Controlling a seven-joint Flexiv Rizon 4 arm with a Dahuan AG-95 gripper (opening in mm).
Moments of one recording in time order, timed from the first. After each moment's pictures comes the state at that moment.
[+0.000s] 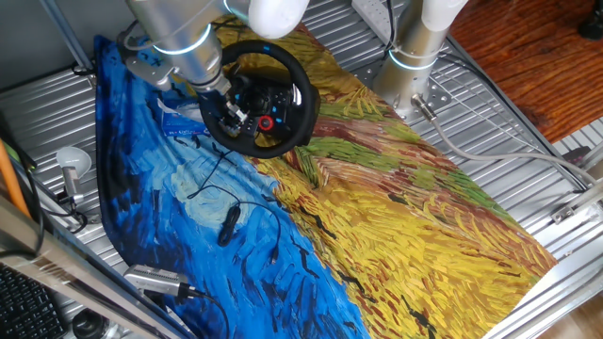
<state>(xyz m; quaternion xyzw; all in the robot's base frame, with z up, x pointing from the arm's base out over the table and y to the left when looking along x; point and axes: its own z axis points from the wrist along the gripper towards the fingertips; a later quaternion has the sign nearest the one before) 0.503 0.008 0.162 0.25 -0.96 -0.04 0.09</state>
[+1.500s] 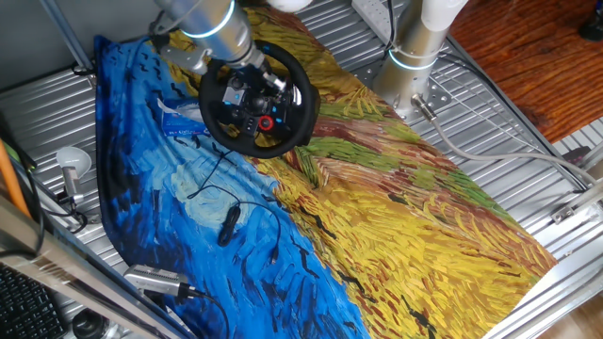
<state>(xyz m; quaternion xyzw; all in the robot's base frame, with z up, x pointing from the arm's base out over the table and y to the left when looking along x) 0.378 0.001 0.197 0.26 -0.95 -0.05 0.18</state>
